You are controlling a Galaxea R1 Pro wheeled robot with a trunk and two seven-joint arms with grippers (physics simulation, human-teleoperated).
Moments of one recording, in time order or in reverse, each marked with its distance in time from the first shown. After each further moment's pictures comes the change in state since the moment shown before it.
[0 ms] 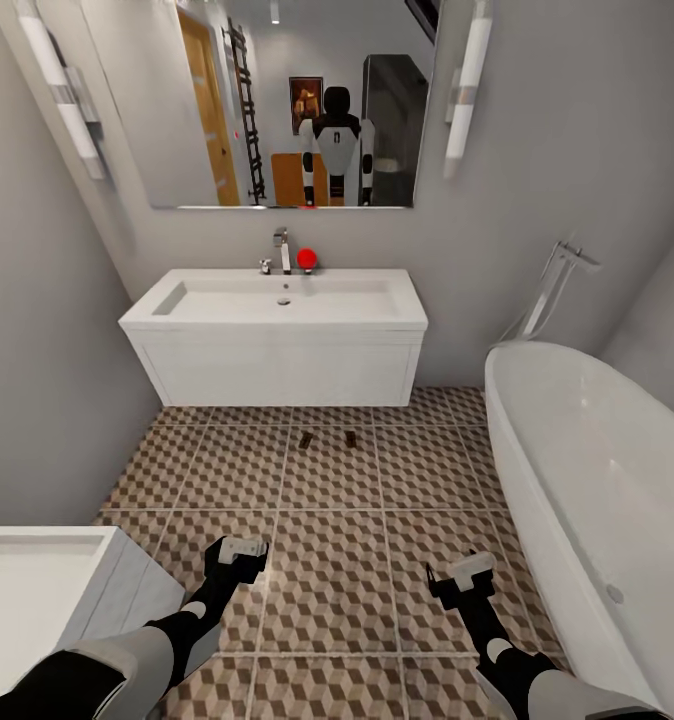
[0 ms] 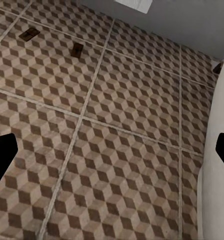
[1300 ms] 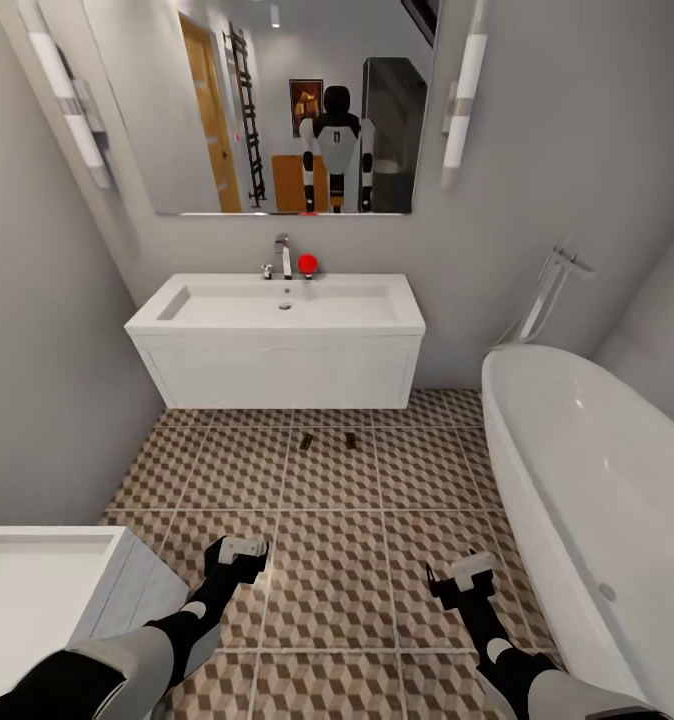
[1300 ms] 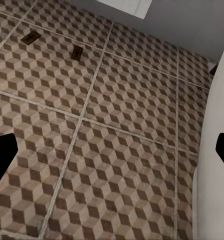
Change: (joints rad) left arm 0.000 0.000 0.000 0.000 0.000 0.000 0.000; right arm 0.000 0.000 0.000 0.000 0.000 0.000 0.000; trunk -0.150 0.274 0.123
